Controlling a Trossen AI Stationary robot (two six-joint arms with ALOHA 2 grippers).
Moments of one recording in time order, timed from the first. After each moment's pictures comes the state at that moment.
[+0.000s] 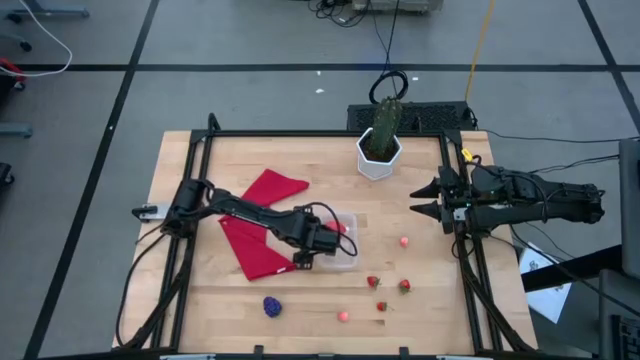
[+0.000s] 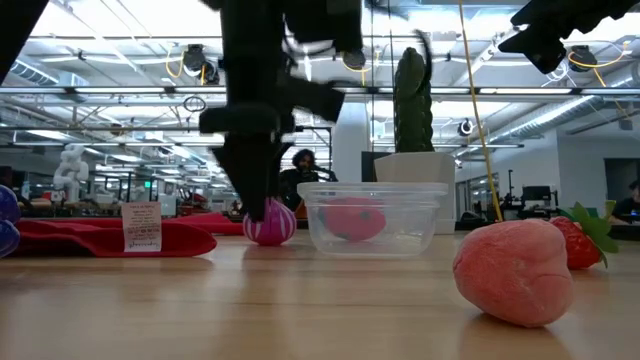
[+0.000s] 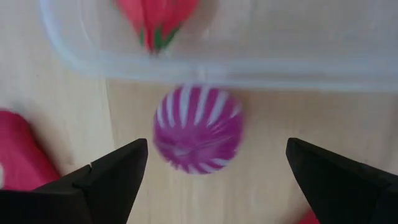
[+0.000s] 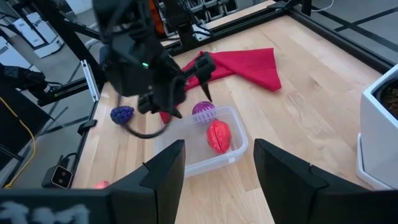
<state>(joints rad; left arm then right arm) -0.17 2.06 1.55 -1.00 -0.22 -0.17 0.00 0.47 0.67 -0.60 0.02 0.36</state>
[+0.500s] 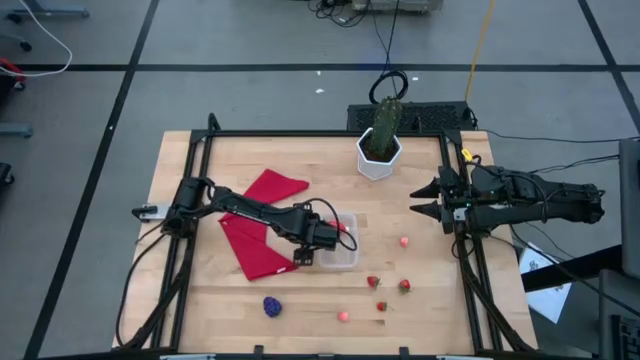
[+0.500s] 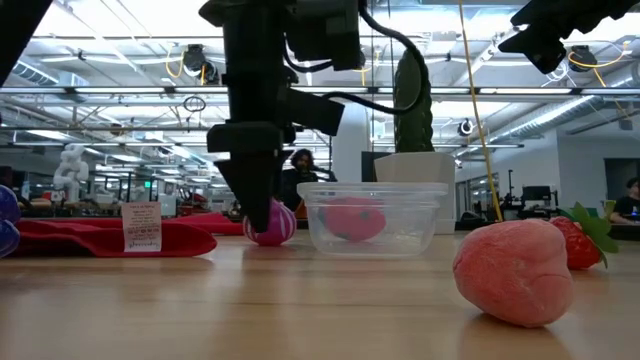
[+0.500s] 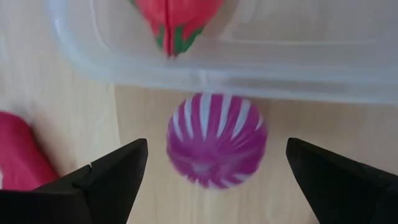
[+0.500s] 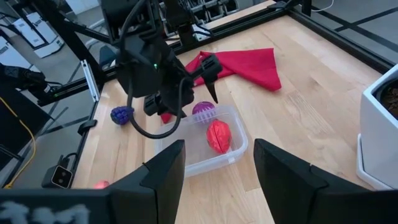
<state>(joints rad) -0.15 2.06 1.52 -0.95 -0.23 -0.15 0.00 0.47 0.67 -0.60 0.02 0.36</state>
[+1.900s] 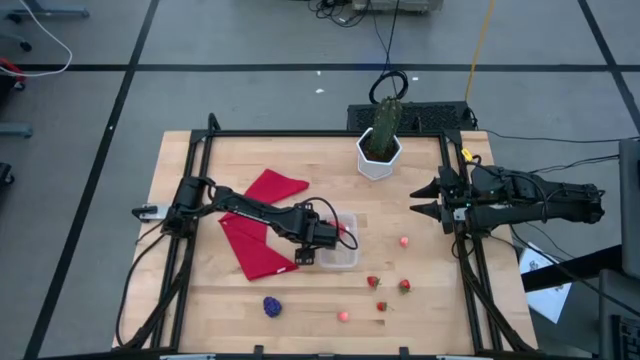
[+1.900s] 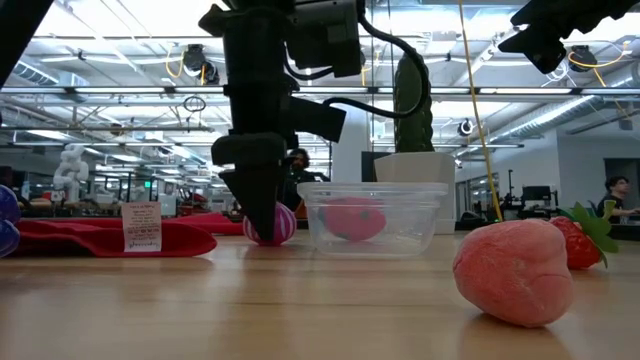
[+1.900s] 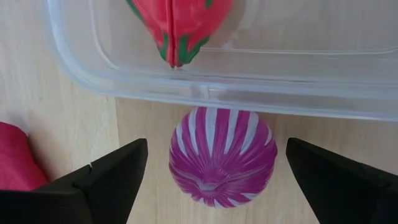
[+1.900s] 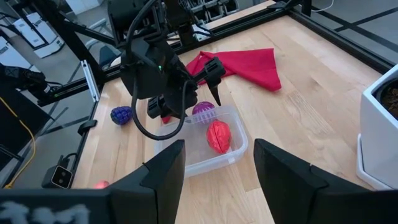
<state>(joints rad) -0.14 2.06 1.48 -0.88 -0.24 -0.14 0.00 0.47 0.67 -0.60 0.02 0.36</state>
